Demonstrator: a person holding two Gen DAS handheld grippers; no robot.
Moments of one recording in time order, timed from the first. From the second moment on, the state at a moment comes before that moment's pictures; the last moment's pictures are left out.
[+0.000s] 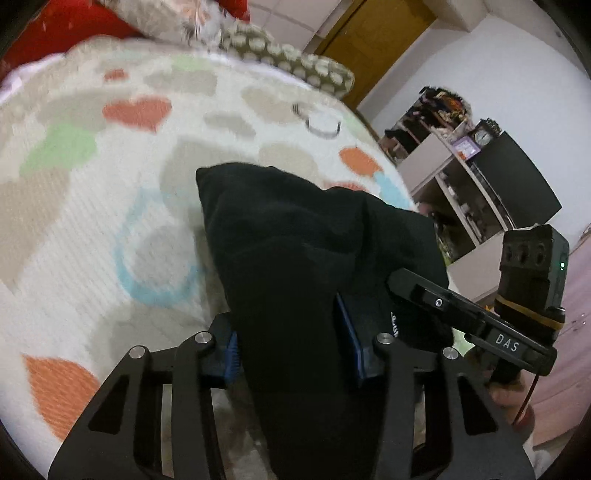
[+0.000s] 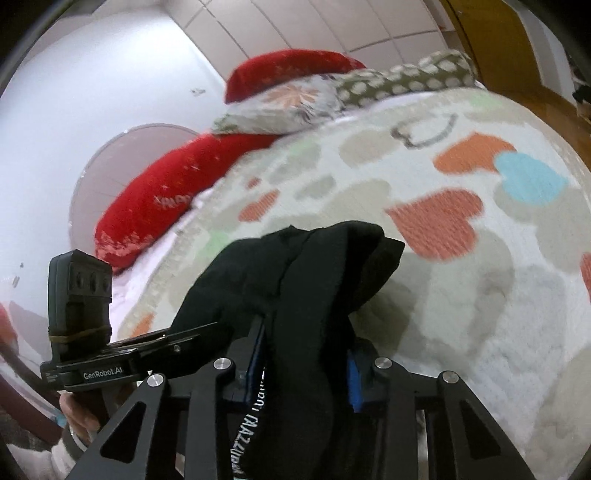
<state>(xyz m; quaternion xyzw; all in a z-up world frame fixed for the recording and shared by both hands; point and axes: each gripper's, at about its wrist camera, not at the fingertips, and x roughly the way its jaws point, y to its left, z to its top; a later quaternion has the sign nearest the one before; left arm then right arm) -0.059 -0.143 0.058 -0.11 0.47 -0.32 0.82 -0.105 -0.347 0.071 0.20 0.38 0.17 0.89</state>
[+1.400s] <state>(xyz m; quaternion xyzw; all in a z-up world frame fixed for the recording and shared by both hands) -0.042 -0.122 0.045 -0.04 0.45 -0.16 0.88 -0.056 -0.281 0.065 0.03 0.43 0.11 0.90</state>
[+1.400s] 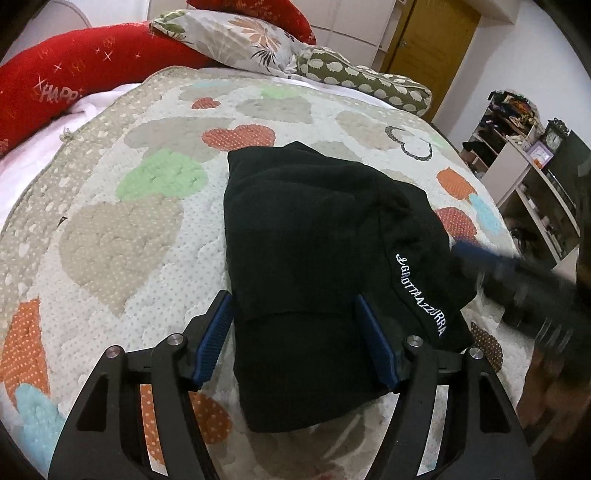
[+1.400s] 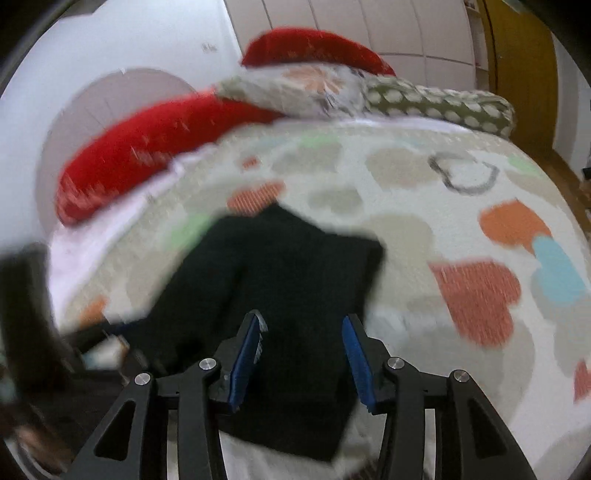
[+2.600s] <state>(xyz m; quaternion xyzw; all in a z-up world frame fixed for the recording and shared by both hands) -0.121 -0.094 0.113 0.00 0.33 -0.07 0.94 -0.133 -0.256 0.127 0.04 0.32 0.10 0.94</state>
